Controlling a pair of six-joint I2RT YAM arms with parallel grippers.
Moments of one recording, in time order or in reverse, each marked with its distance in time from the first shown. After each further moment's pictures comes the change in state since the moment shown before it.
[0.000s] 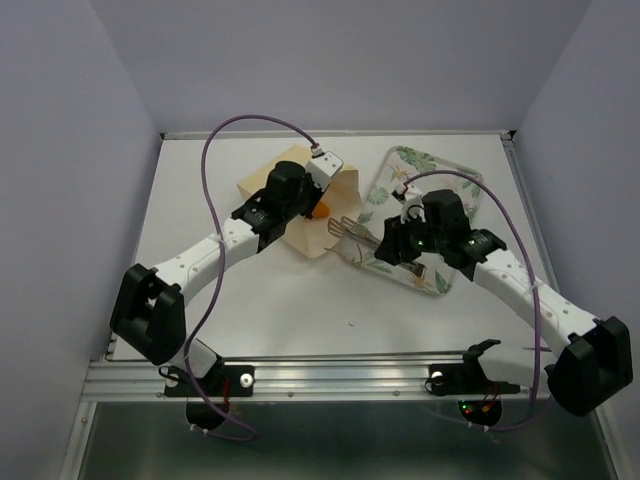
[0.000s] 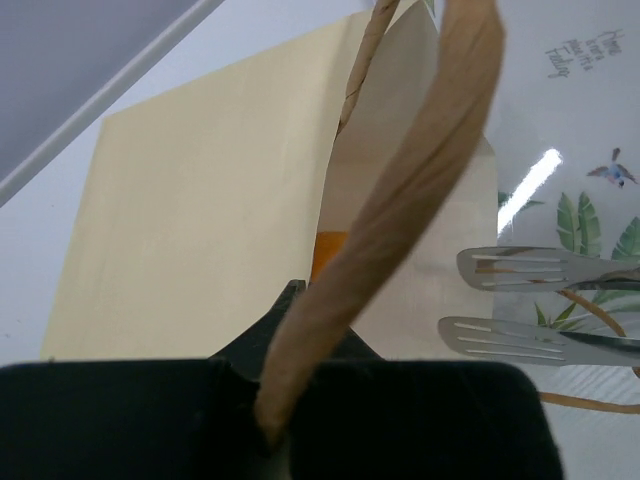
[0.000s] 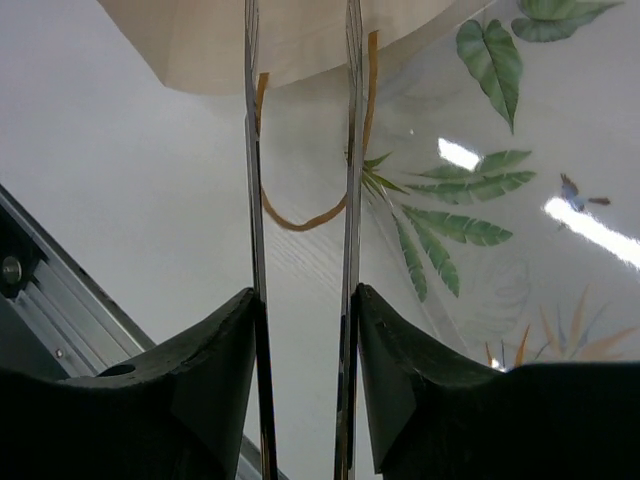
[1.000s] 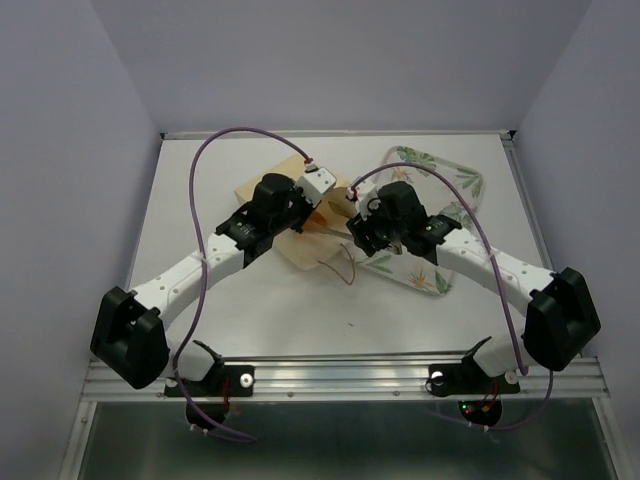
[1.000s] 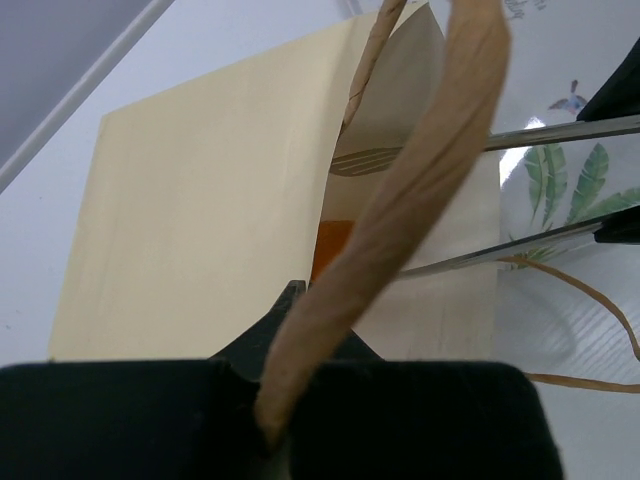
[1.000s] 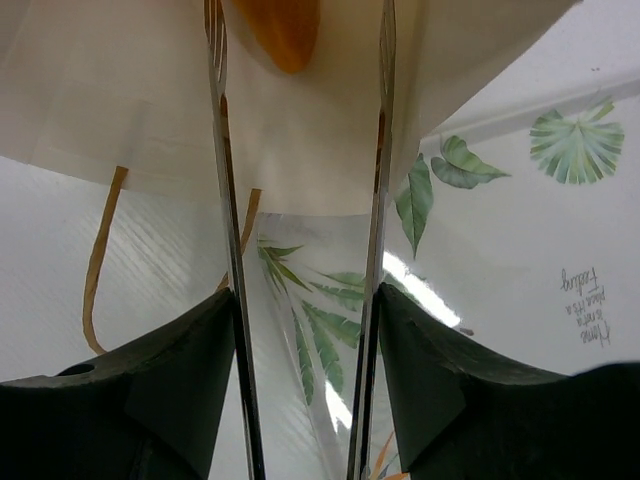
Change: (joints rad) left arm 0.000 -0.158 -0.107 -0.066 0.066 0.056; right arm 0.189 0.295 0.161 0.121 0.299 -0.353
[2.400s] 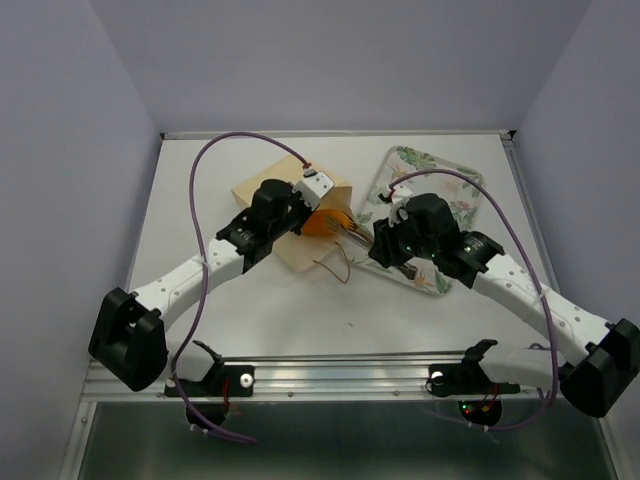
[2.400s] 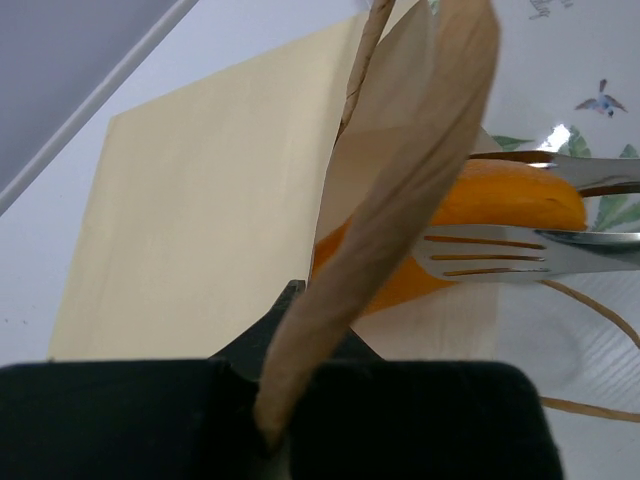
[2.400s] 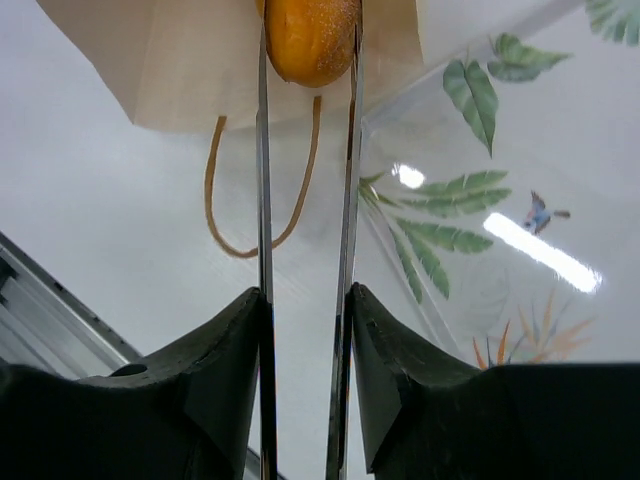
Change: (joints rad) left arm 0.001 -0.024 -0.071 0.080 -0.027 0.027; right arm 0.026 -0.249 -0.058 -0.138 -0.031 0.337
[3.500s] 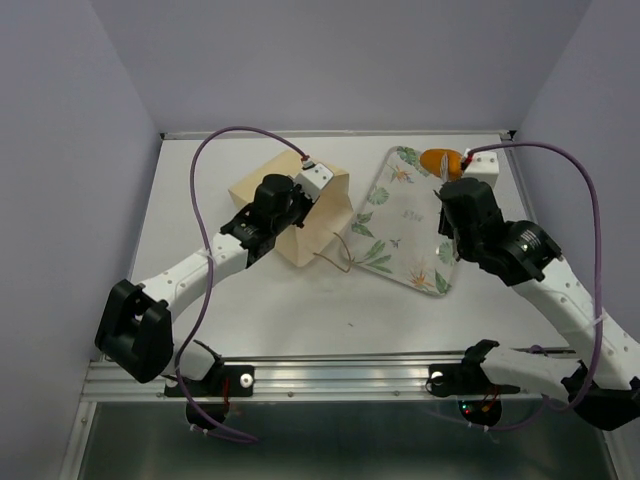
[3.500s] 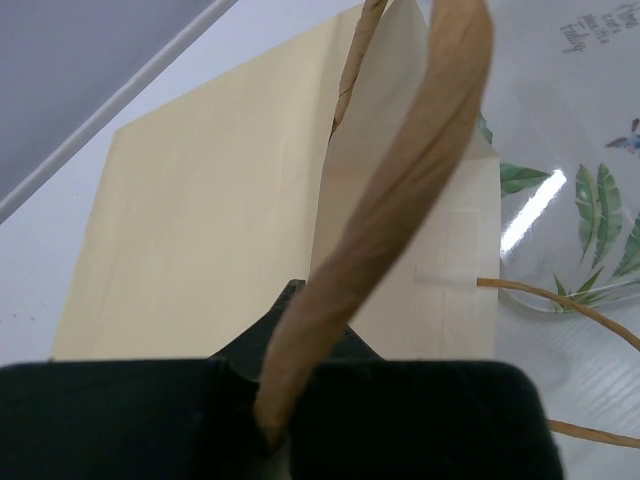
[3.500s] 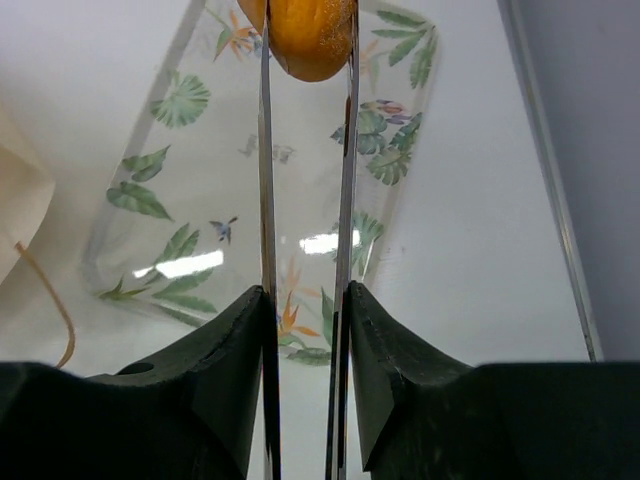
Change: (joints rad) left arm 0.012 0.055 0.032 0.053 -0.046 -0.038; right arm 0.006 -0.145 0.353 -0.519 0.861 0.253
